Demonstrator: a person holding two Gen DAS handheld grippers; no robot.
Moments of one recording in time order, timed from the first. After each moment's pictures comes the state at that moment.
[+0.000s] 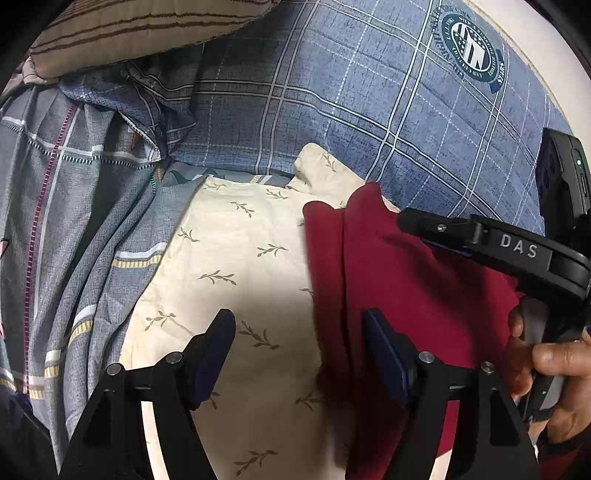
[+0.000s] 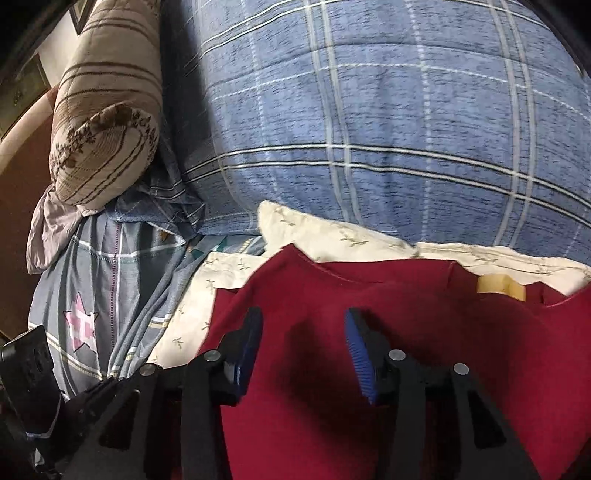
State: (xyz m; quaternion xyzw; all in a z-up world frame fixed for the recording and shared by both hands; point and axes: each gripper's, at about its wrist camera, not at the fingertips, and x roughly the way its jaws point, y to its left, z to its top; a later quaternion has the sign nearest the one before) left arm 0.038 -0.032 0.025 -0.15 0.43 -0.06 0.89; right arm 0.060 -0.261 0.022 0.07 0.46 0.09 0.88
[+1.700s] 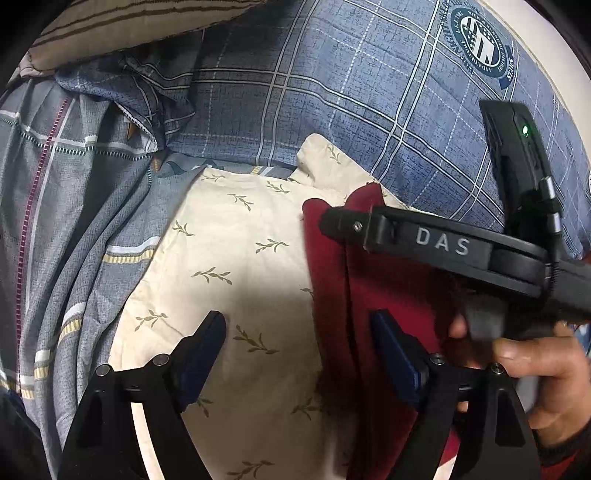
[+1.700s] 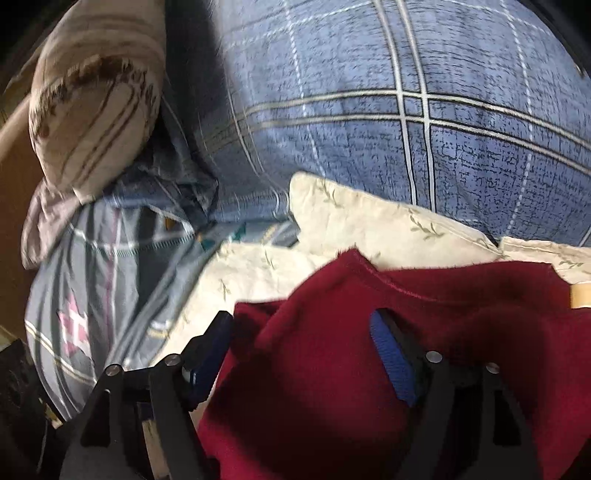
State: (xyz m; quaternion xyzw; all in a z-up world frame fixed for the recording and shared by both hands) left arm 0.055 -0.036 0.017 -0.15 0.44 -0.06 0.88; right arm 0.097 -0.227 -0.016 0.06 0.50 0.11 0.86
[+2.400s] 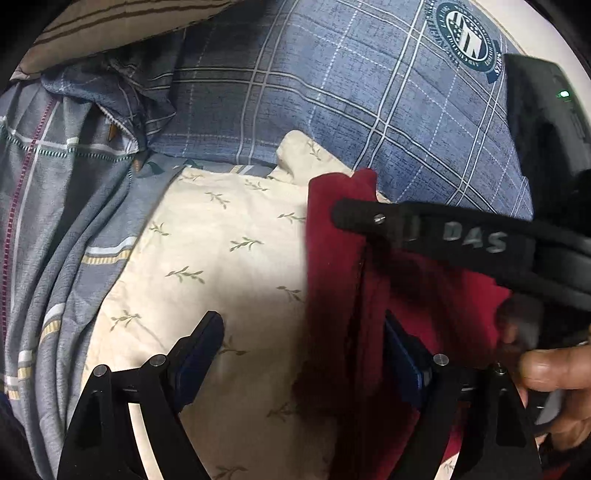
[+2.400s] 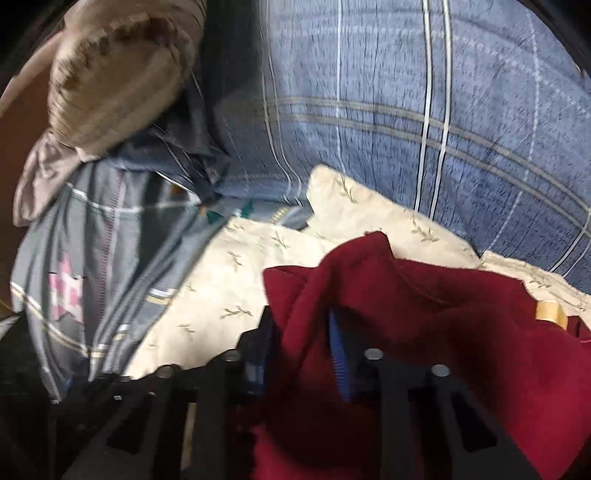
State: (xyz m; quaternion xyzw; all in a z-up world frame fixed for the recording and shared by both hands) left arm 0.059 -0.048 0.016 -0.15 0.43 -0.08 0.89; right arm 0.073 -0.215 0.010 0.00 0.49 0.12 0.86
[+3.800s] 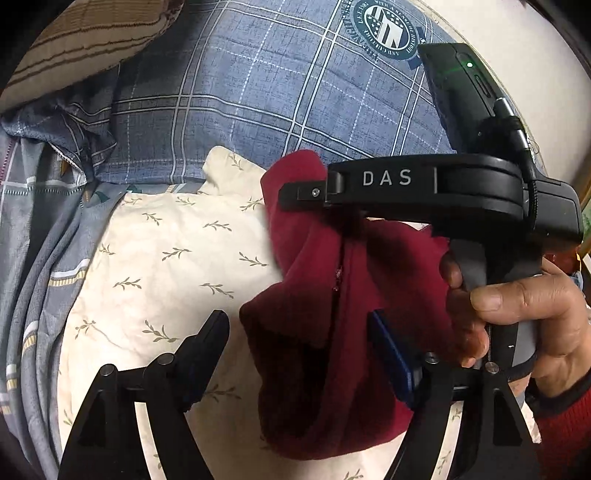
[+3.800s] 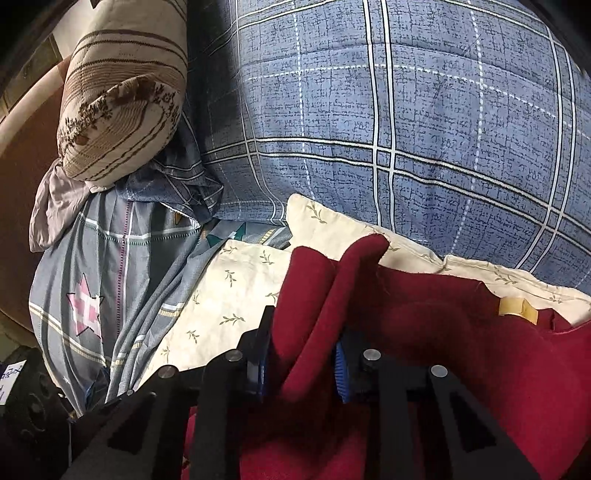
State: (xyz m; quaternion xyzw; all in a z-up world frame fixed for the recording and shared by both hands) left arm 0.029 -0.066 0.036 -0.12 0.40 -0.17 0.89; right arm 0.068 -0.243 0.034 0.03 0.49 0.10 0.87
